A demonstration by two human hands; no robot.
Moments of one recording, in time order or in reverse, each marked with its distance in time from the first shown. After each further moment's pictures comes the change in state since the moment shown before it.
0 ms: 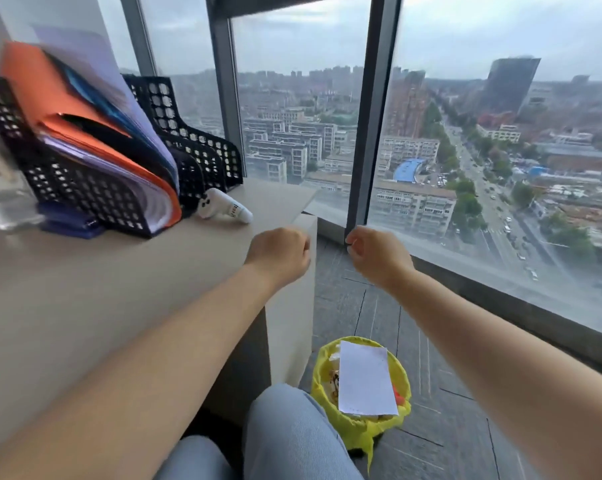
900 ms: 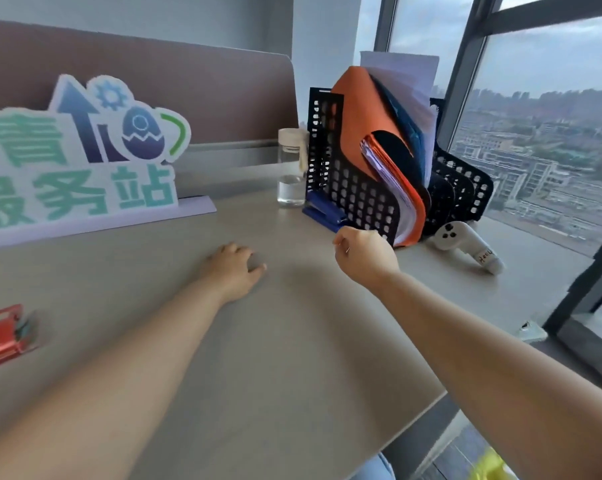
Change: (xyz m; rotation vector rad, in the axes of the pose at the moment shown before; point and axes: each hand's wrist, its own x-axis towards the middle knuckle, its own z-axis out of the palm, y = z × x) left_hand -0.223 -0.304 -0.101 0.088 -0.106 -0.960; right_hand 0.028 -0.328 0.153 0.183 -0.151 -0.652
